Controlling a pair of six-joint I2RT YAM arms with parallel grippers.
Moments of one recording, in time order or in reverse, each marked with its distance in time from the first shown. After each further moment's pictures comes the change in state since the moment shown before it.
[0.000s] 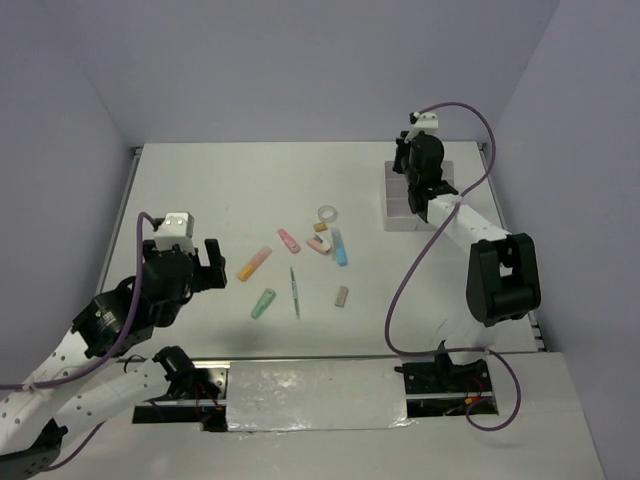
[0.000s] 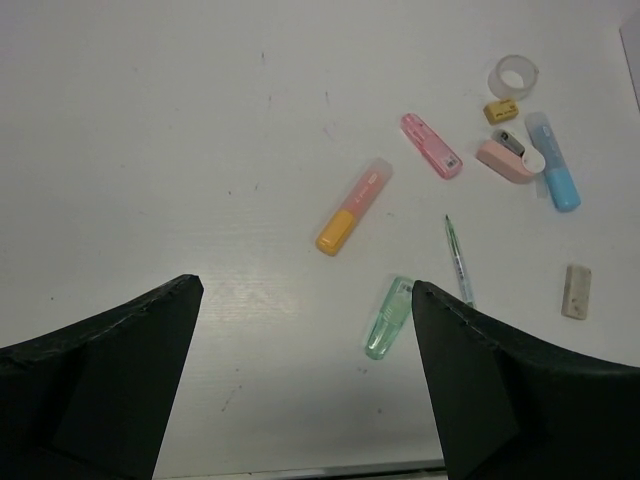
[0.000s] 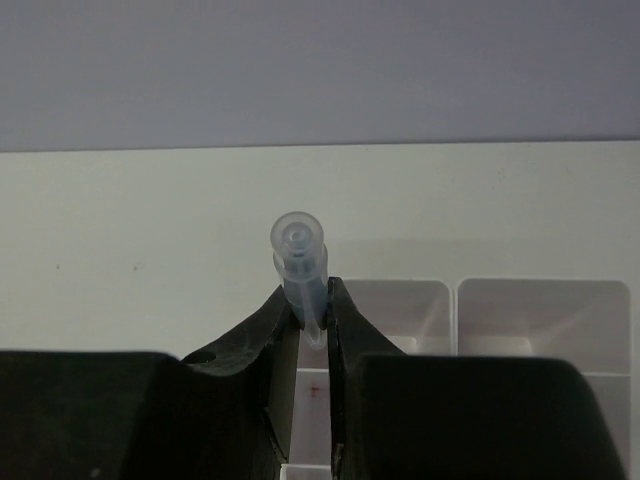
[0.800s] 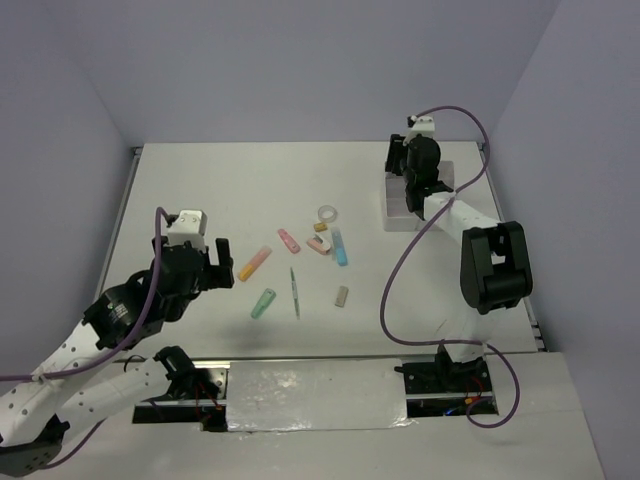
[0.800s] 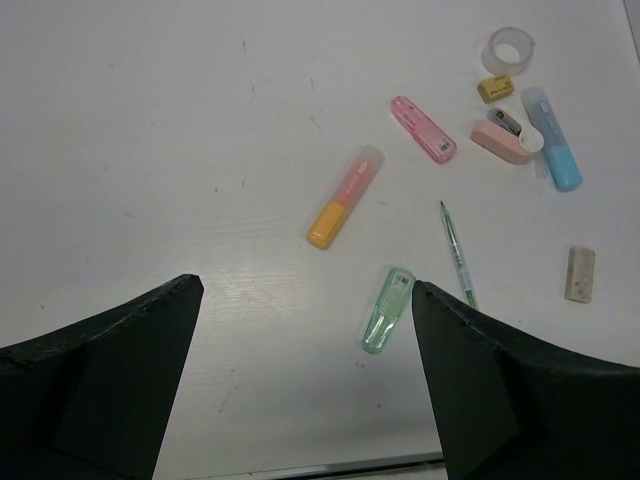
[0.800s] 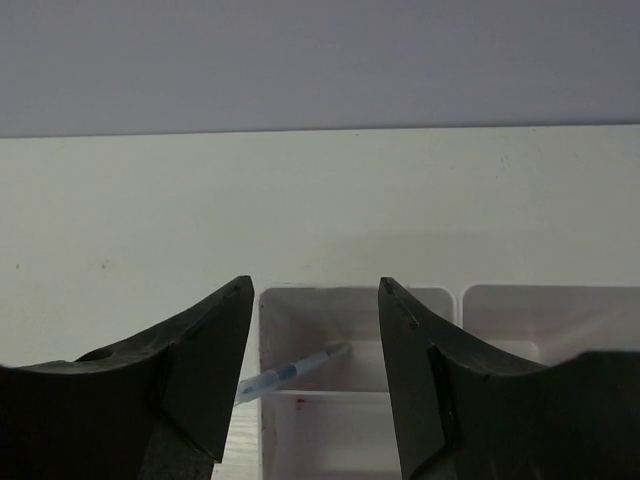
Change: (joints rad) left arm 0.001 0.047 -0.005 0.035 0.040 0.035; right arm -0.020 0.102 0.022 0.057 -0.008 -0.012
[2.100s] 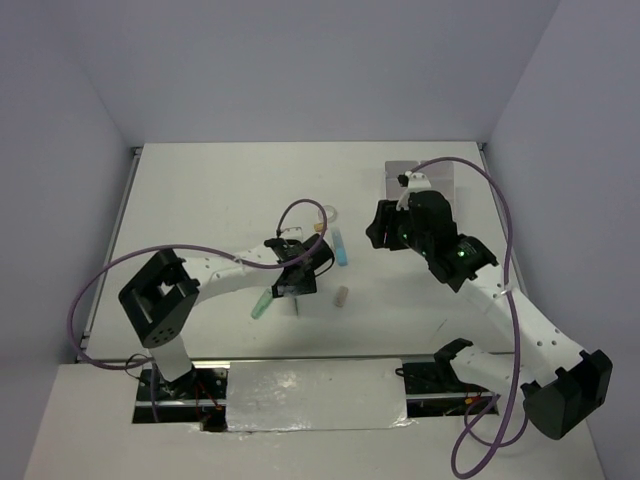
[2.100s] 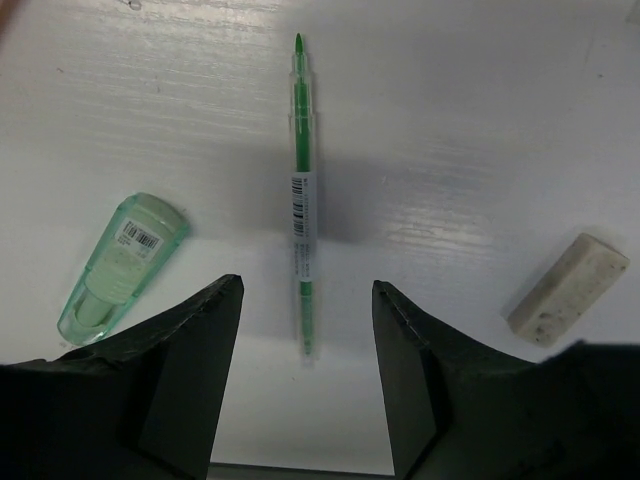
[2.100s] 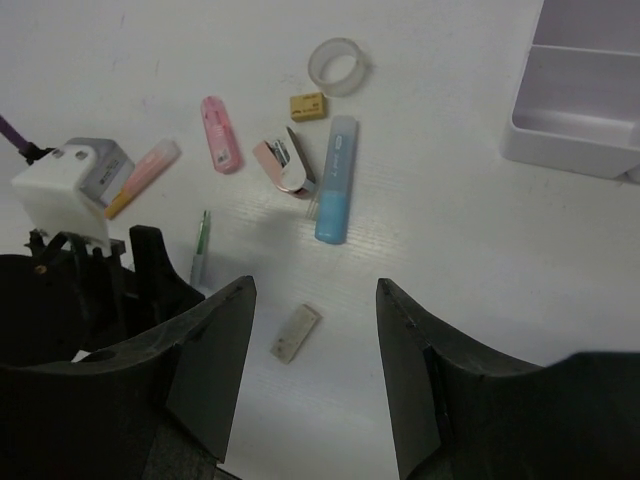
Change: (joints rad) left arm -0.113 1.023 0.192 0.116 0.270 -0.592; right arm 0.323 -0.746 -0.235 -0.818 -0.130 0.277
